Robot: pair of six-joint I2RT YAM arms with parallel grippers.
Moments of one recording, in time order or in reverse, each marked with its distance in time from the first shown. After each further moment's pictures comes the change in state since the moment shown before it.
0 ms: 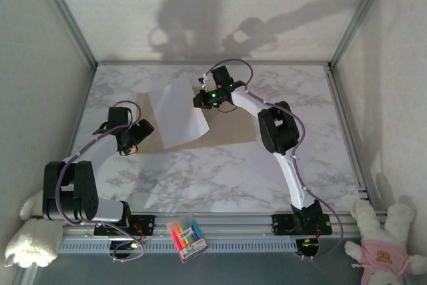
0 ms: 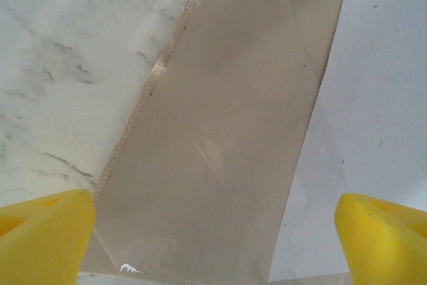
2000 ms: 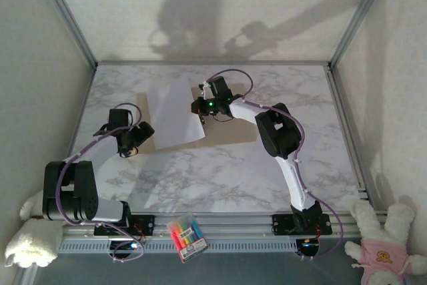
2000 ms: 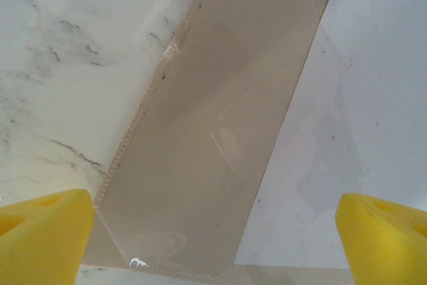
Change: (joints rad) left arm 0.000 0.000 -0.021 0.002 0.004 0.000; right arm 0.046 -0.086 -0.265 0.324 0.128 0.159
